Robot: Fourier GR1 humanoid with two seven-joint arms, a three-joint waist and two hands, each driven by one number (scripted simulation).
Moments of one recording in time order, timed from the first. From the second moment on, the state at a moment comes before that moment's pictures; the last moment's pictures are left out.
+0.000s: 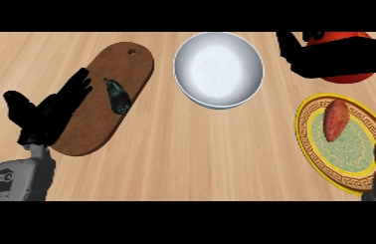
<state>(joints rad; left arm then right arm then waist) -0.22 0.23 0.16 -1.48 0.08 -0.24 0.27 -0.95 -0.32 -0.10 -1.76 0.37 0.78 0.71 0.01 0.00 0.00</state>
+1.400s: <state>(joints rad) -0.27 0.22 0.14 -1.50 0.09 -0.25 0.30 -1.25 -0.08 -0.13 -0.55 0.63 0.14 0.20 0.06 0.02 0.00</state>
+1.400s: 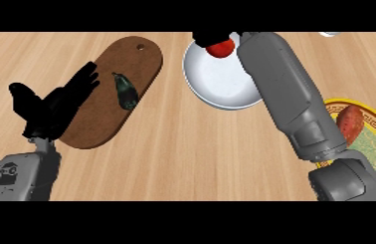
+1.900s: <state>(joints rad) -0.30 0.20 0.12 -1.50 0.08 -0.24 0.32 -1.30 -0.04 -0.28 -0.37 0.54 -0.04 0.06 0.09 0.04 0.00</state>
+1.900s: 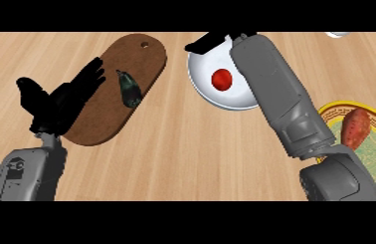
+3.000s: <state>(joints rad) -0.22 0.23 0.16 -1.54 0.09 -0.24 0.32 -1.23 -0.39 -0.38 -0.37 0.46 0.03 -0.31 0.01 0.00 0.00</state>
